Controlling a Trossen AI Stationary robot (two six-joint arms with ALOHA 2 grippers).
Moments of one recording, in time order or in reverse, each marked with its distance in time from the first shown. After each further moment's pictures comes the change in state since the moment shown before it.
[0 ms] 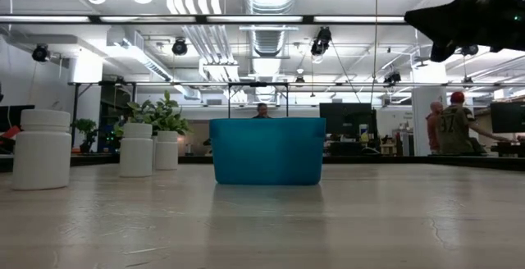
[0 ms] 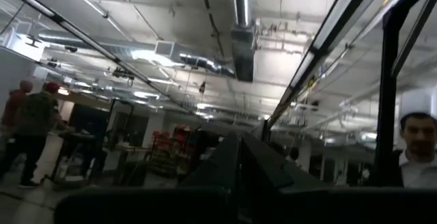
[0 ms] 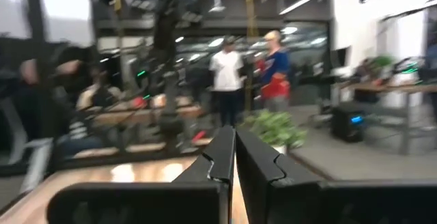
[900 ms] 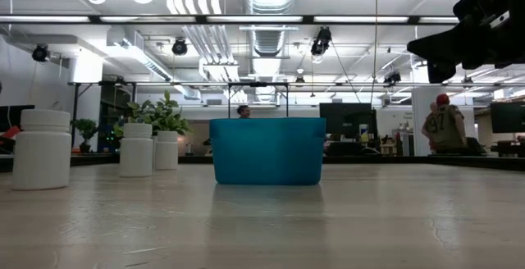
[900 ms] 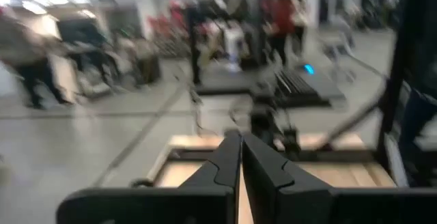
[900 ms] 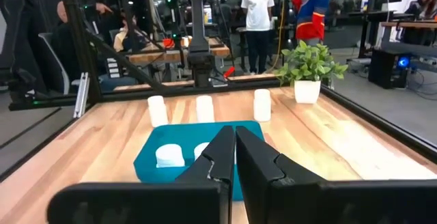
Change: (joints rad) left arm 0.000 0.309 0.532 -0.740 0.066 0.157; right arm 0.000 0.000 0.000 -0.241 -0.138 0.047
